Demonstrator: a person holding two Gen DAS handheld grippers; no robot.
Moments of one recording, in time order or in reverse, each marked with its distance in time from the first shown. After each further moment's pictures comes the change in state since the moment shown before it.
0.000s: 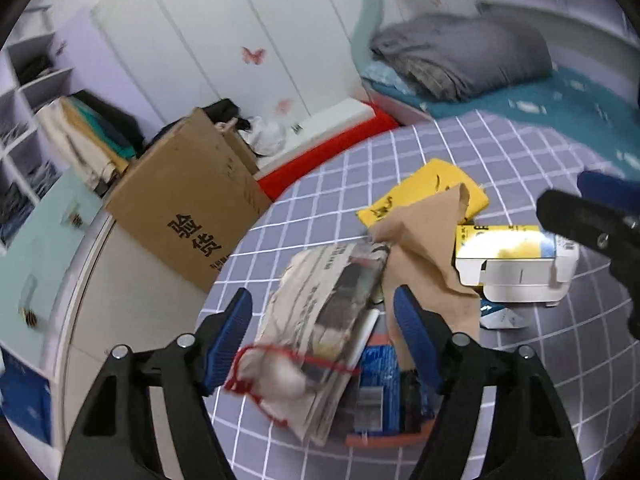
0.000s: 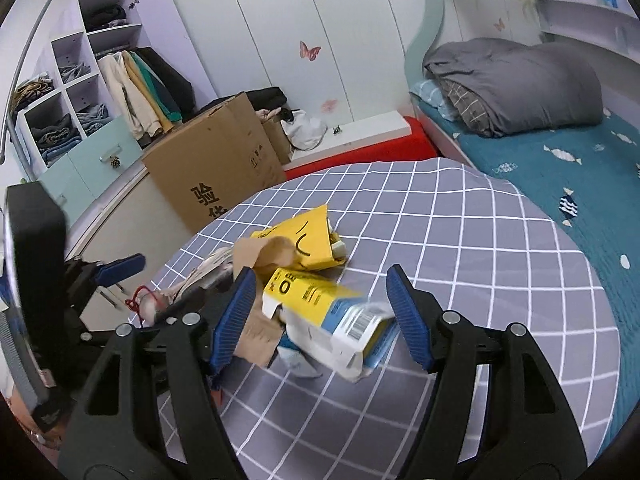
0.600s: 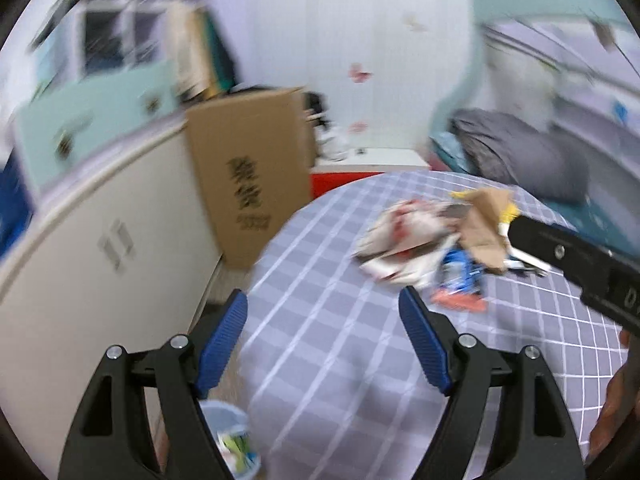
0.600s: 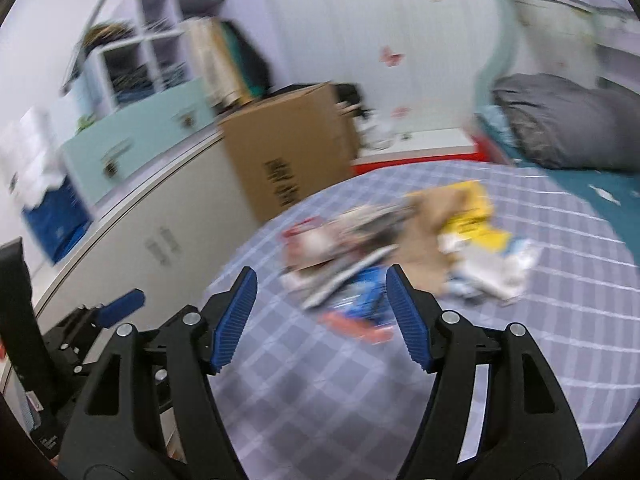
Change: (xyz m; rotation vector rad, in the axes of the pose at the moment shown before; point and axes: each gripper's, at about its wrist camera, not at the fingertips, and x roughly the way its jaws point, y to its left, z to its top) left arm -0.094 0.097 -0.162 -0.472 -0.160 -0.020; right arm -0.049 0.107 -0.055 -0.156 -0.043 0.087
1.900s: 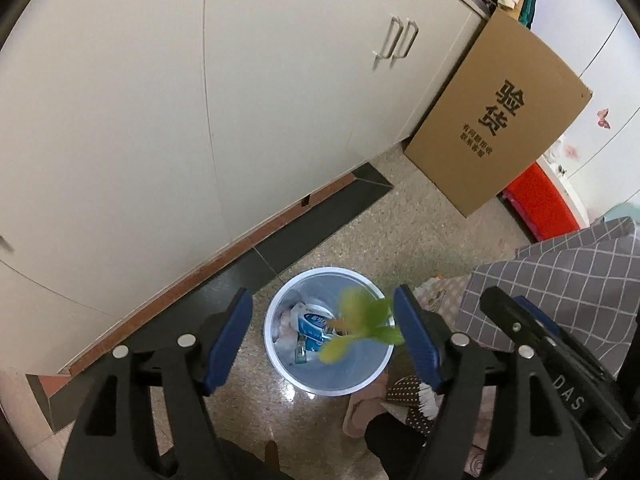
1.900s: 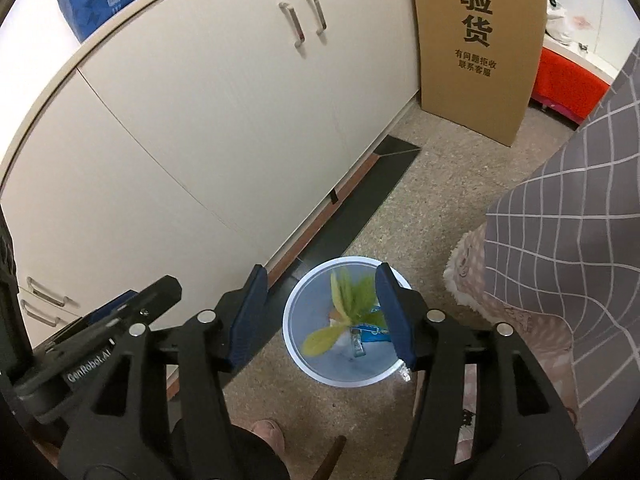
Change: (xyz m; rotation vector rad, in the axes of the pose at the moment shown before) left arm 0.025 0.357 -0.254 -0.812 0.363 0.316; right arm 0.215 0.336 -0.230 -0.332 0.577 0.316
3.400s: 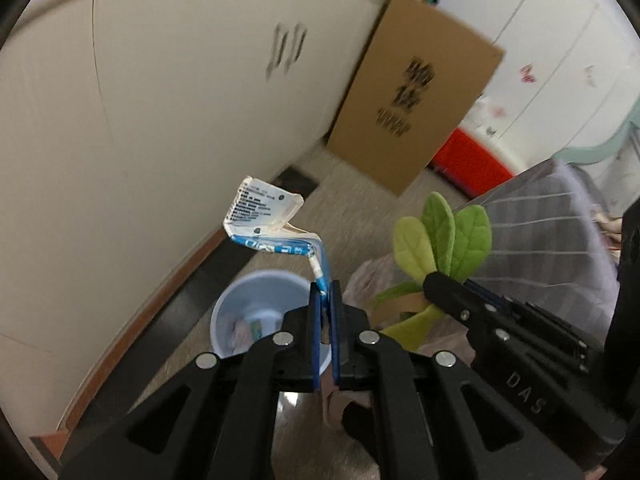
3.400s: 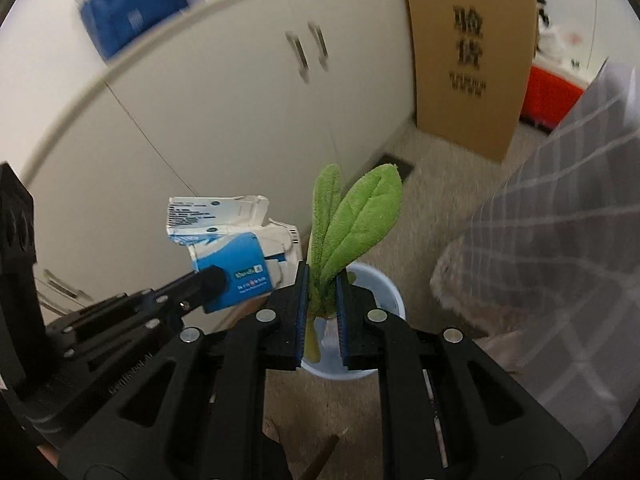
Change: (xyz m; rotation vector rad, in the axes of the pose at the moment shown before) left arm -0.019 -0.057 -0.021 0.203 0.017 -0.185; right arm -0.032 -0.008 -0.017 -0.020 -0.012 -0.018
